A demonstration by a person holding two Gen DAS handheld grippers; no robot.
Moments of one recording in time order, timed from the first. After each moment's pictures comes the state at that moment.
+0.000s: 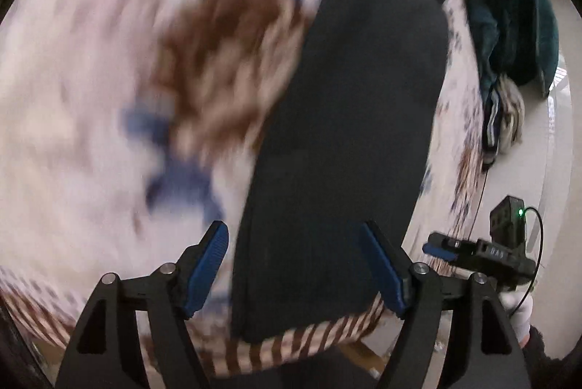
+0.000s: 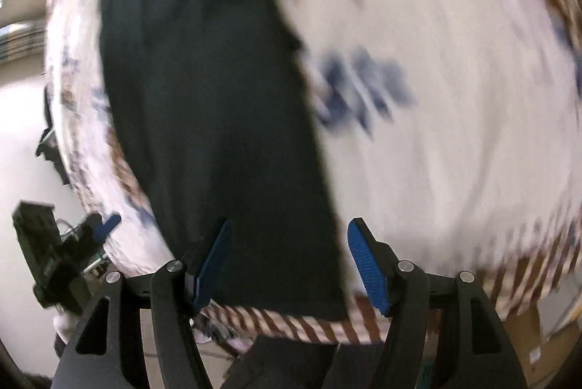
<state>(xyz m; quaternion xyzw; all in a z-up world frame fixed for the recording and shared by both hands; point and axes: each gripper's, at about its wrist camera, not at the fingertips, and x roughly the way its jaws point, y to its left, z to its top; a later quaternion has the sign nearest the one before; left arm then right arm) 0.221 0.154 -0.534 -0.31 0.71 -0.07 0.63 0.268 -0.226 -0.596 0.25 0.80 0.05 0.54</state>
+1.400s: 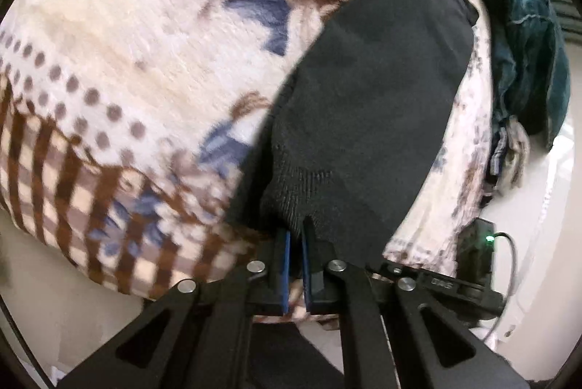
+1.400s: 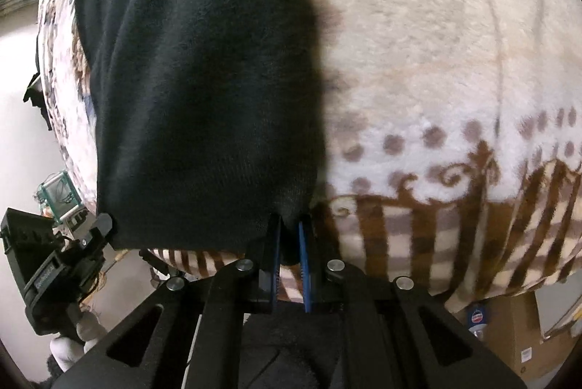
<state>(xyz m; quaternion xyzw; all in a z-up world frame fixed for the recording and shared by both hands) 0.111 0.145 -0.530 -0.39 0.66 0.03 0.64 0.138 -0.120 -0.639 0.21 0.83 0.11 0.50</state>
